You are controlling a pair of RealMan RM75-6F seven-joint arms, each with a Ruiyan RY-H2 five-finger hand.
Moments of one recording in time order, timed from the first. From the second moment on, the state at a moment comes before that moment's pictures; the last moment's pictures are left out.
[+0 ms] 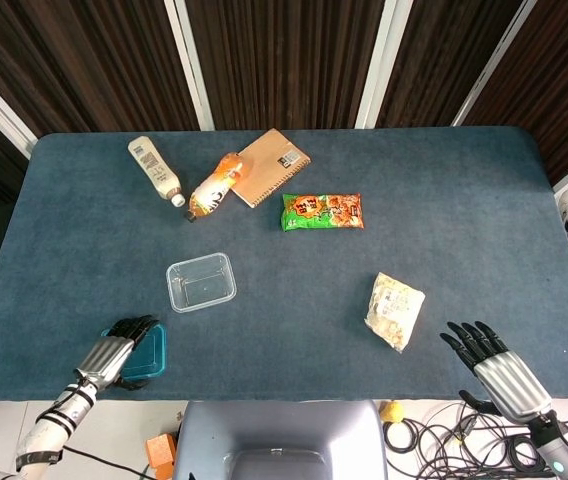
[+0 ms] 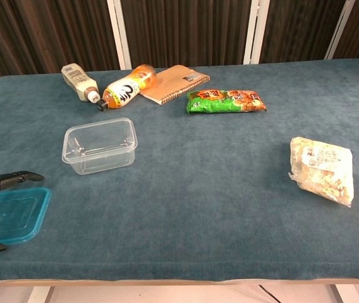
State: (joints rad) left arm -0.42 -1.34 0.04 -1.52 1.34 0.93 0.03; right arm 0.19 -1.08 -0.18 -1.53 -1.78 1.35 0.03
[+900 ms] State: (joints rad) left arm -0.43 -1.36 0.05 -1.41 1.33 0.90 0.00; right arm 0.19 -1.07 -0.17 -1.54 -1.79 1.35 0.04
